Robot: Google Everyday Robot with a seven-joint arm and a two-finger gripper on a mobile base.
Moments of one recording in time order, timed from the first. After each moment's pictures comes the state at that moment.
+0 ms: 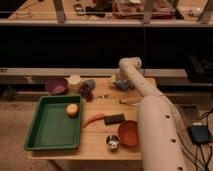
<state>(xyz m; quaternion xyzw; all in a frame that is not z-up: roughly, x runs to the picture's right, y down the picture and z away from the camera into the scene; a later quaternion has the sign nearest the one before) 0.106 -0.066 1.047 -0.01 -0.17 -0.76 0.62</state>
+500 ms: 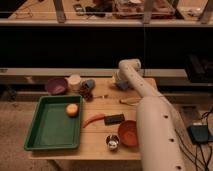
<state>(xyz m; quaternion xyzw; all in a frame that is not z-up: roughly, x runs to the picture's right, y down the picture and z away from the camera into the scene) 0.106 -0.057 1.055 -0.02 -0.18 -0.75 0.63</state>
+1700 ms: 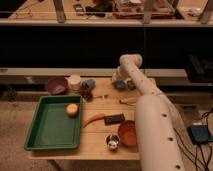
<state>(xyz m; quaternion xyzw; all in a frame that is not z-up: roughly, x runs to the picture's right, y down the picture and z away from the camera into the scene) 0.111 -0.083 1.018 -0.02 -0.20 -0.74 0.65</state>
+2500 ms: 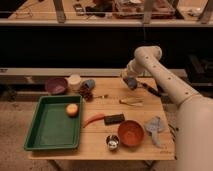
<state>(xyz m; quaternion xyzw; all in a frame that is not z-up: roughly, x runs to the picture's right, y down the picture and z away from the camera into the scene) 0.156 -0.072 0.884 -0.01 -0.19 -0.70 0.68</state>
